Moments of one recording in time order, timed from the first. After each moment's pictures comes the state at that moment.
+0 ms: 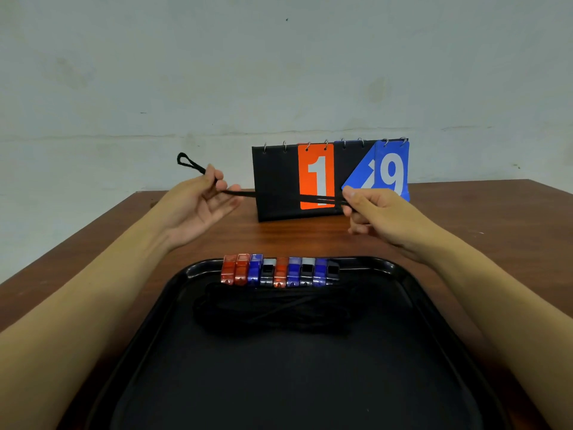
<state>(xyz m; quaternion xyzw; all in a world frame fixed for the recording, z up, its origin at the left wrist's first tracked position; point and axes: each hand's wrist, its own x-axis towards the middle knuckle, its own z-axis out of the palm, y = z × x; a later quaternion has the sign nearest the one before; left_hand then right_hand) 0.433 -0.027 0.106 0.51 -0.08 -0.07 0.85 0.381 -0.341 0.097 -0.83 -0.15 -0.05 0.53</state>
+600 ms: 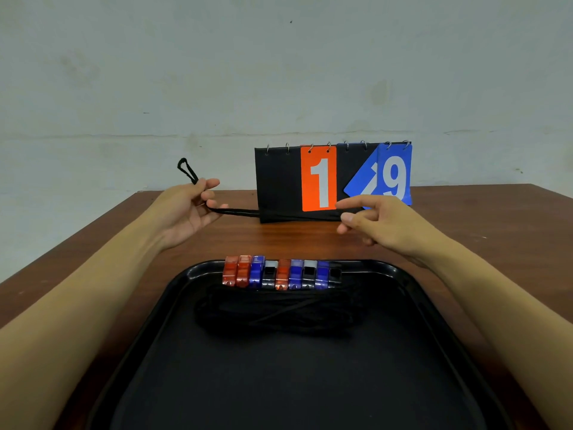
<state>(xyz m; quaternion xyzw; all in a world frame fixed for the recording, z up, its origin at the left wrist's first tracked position) 0.453 -0.007 0.096 0.55 -0.01 -0.04 0.84 0.387 -0.351 0.090 -0.88 -0.14 -0.07 0.45</state>
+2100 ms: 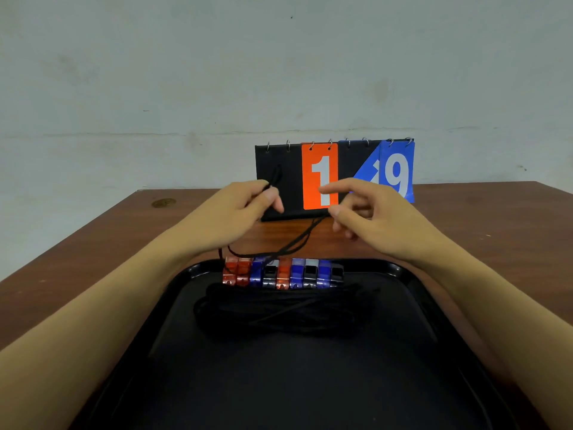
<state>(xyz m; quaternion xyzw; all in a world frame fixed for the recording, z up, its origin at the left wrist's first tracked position) 0.393 -0.067 0.115 0.90 -0.28 0.12 0.32 0.363 -0.326 0.103 -0.86 -0.24 -0.16 0.42</state>
